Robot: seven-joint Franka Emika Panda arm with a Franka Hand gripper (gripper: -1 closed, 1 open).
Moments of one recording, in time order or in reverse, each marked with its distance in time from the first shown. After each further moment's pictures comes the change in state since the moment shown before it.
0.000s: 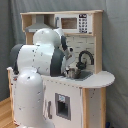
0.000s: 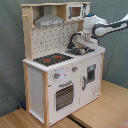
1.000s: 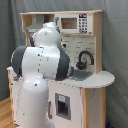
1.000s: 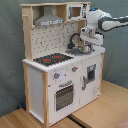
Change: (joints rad) arm 0.015 0.141 0.116 0.002 -0.028 -0.192 0.118
